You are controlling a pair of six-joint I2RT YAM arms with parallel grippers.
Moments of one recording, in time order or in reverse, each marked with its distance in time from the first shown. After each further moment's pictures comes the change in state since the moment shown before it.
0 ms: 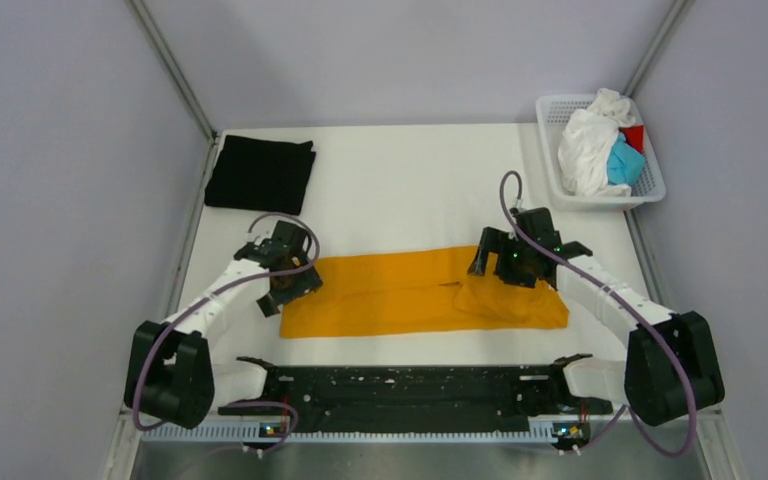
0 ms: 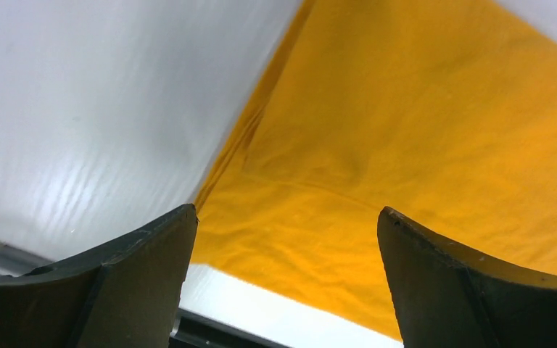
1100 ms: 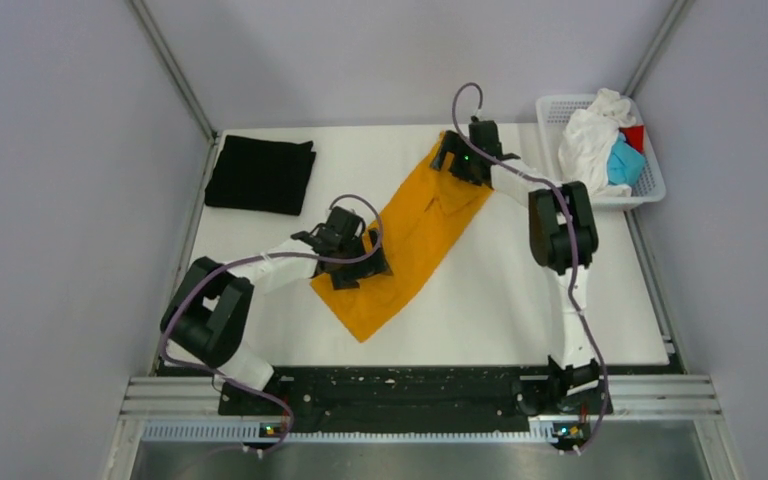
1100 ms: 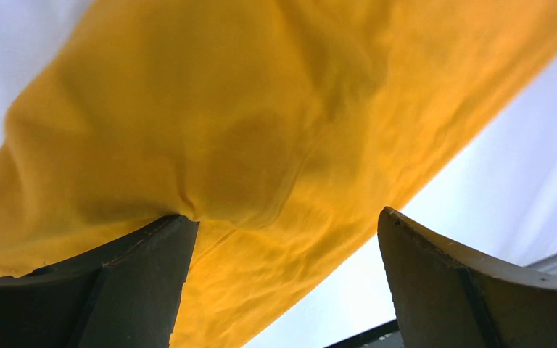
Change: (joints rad) left arm -0.214 0.278 0.108 0.430 0.373 0.058; right arm -0.043 0.971 0.915 0.318 0.075 0.065
